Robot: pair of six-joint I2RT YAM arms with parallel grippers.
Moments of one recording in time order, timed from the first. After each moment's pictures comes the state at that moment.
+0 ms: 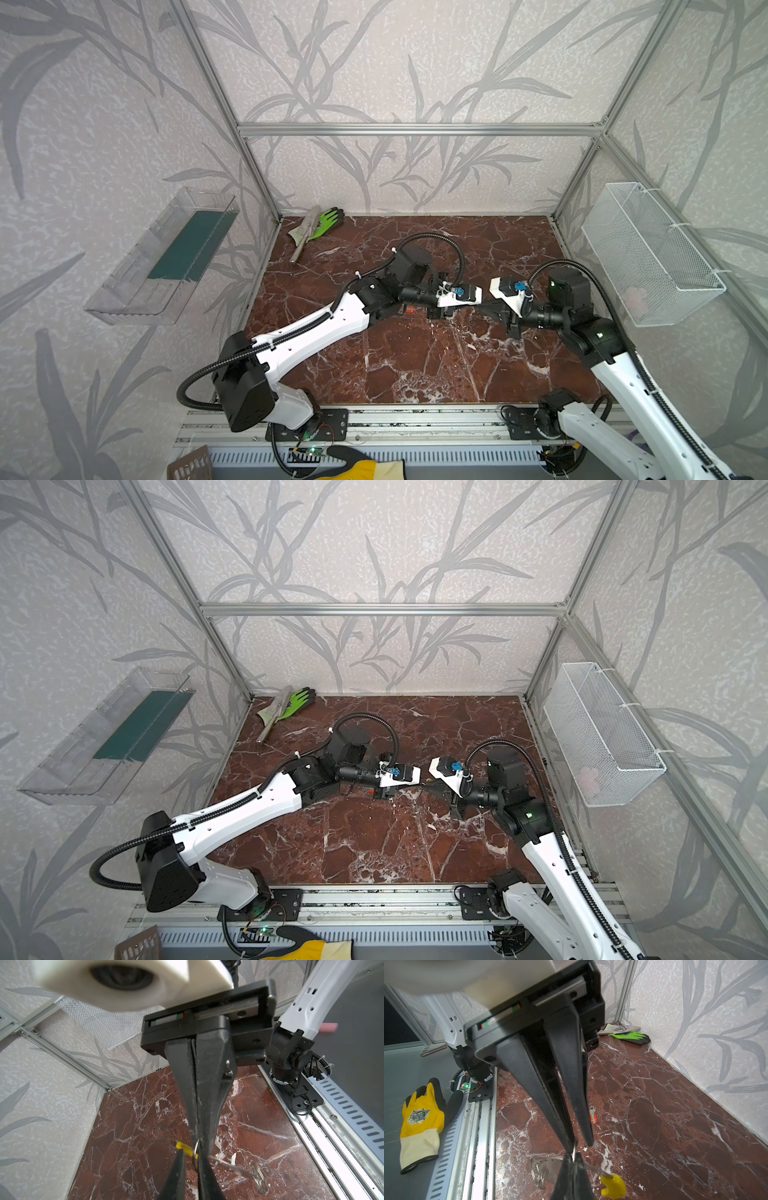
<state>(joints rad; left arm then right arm) -0.88 1.45 1.24 -0.25 0.59 0.70 0.31 0.81 0.84 -0.57 -0.84 -0.46</state>
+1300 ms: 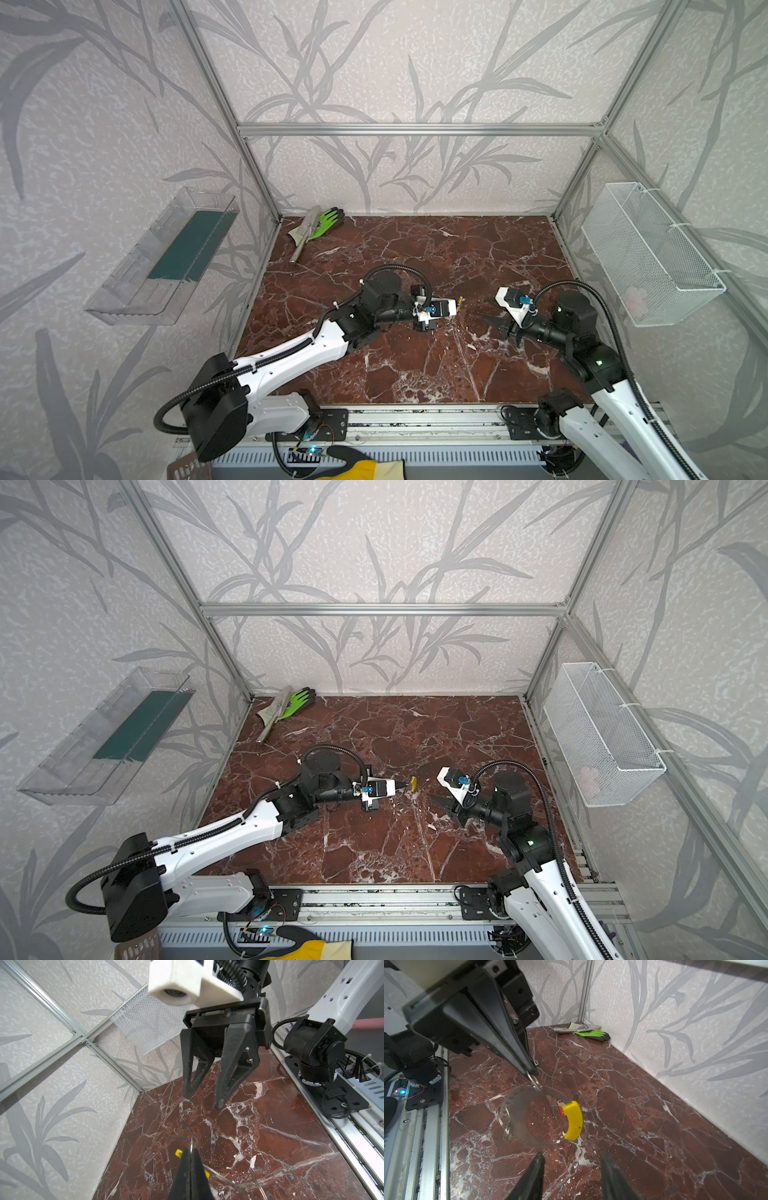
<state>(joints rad) -0.84 1.24 0.82 0.21 0.50 0.64 0.32 0.64 0.60 -0.35 -0.62 -0.33</state>
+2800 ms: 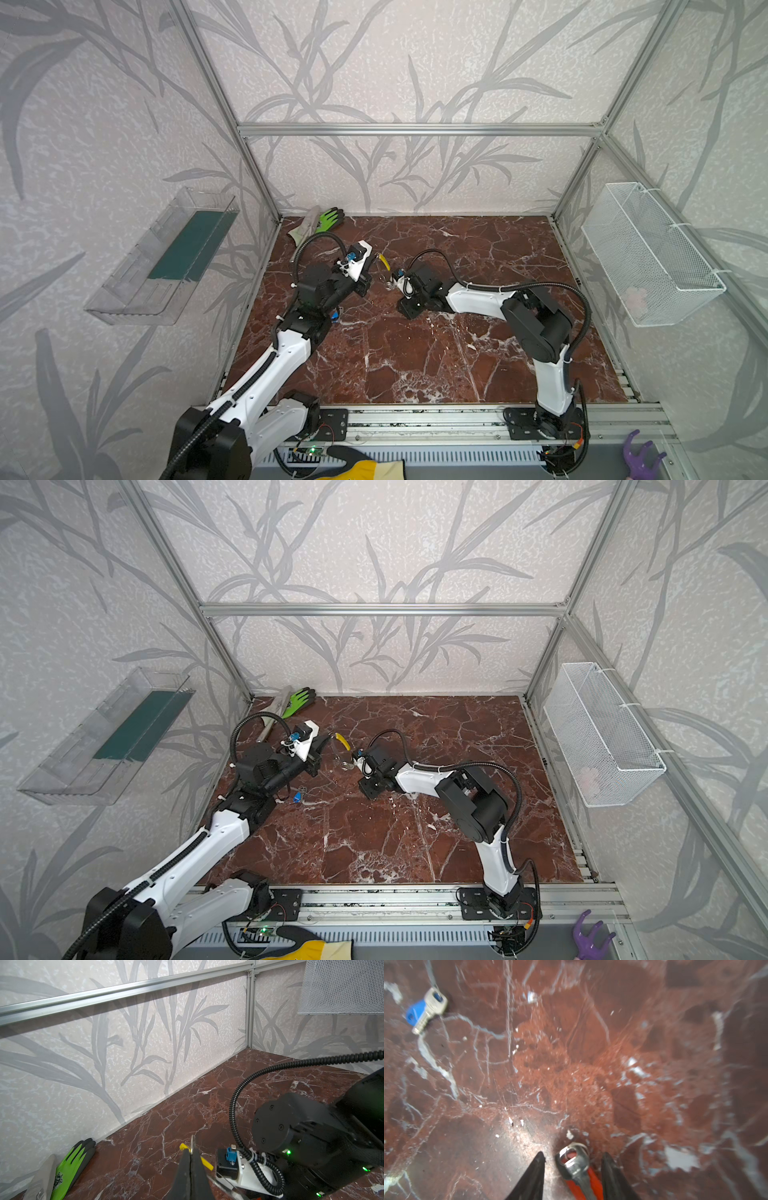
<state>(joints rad) -0.30 1.04 0.64 0.30 0.32 0.21 0.80 2.04 1.28 -0.21 -0.15 0.10</state>
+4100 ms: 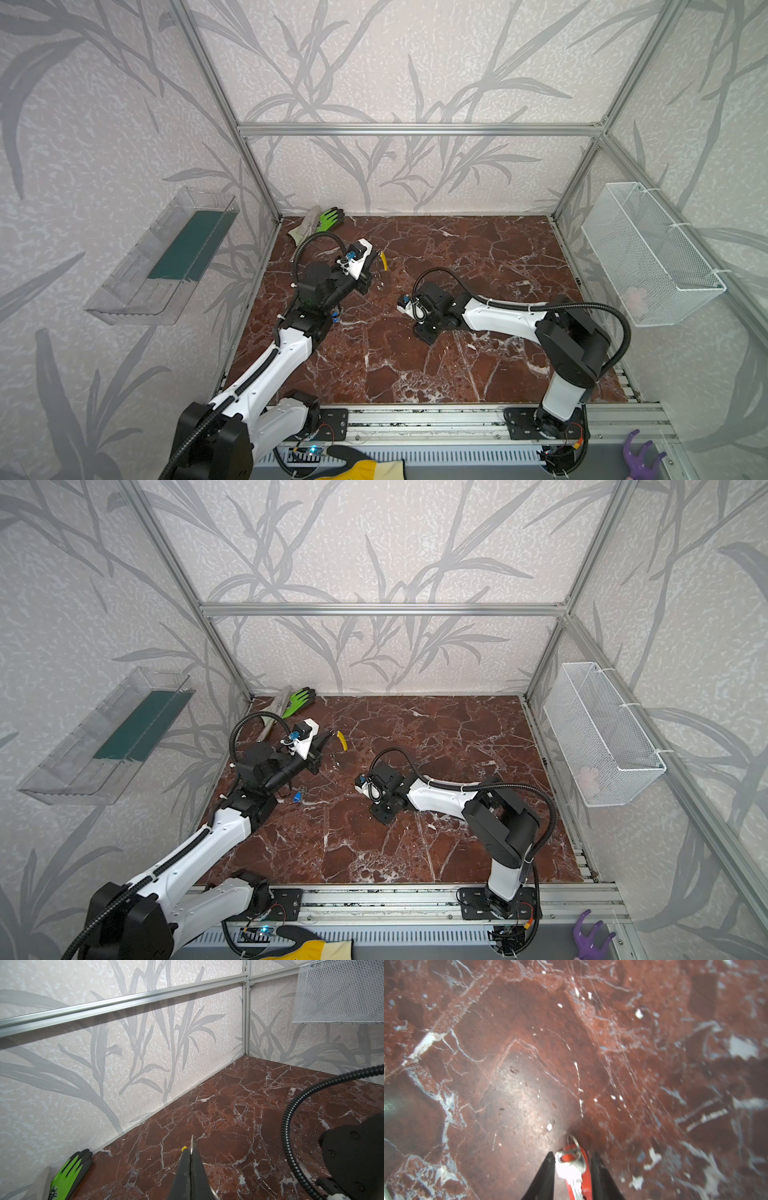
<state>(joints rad) -0.30 1.05 0.64 0.36 0.35 0.21 0.87 1.80 1.07 -0.39 -0.17 -0.08</state>
